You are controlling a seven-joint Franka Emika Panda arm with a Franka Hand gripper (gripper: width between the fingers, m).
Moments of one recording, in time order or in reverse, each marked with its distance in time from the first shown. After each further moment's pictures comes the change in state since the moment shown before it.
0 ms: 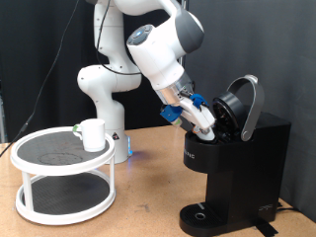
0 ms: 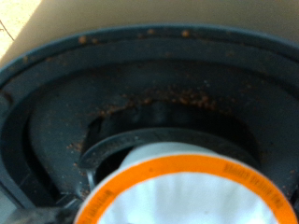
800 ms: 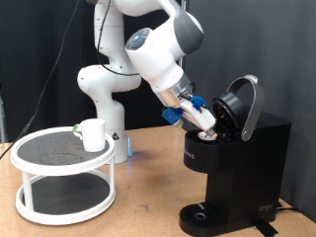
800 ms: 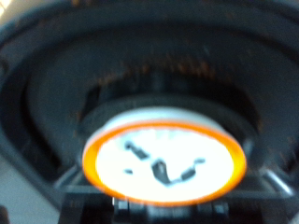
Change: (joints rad) arm -0.008 -0.008 -0.012 0.001 0.081 -0.045 -0.057
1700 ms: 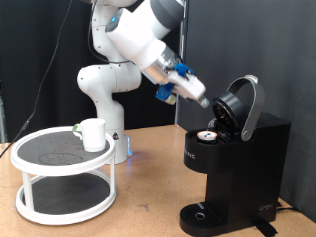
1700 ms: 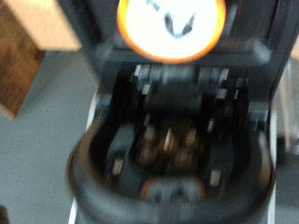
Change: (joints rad) arm -0.019 -0.165 -0.035 -0.034 0.111 -0.062 -0.046
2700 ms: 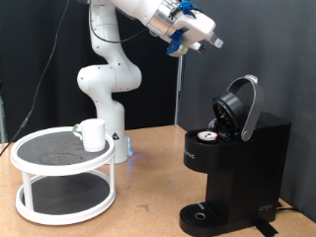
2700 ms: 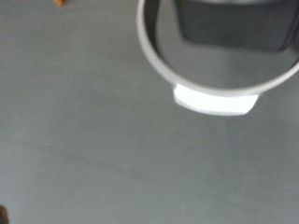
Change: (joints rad) arm 0.010 -0.090 0.019 0.117 0.152 -0.055 0.083
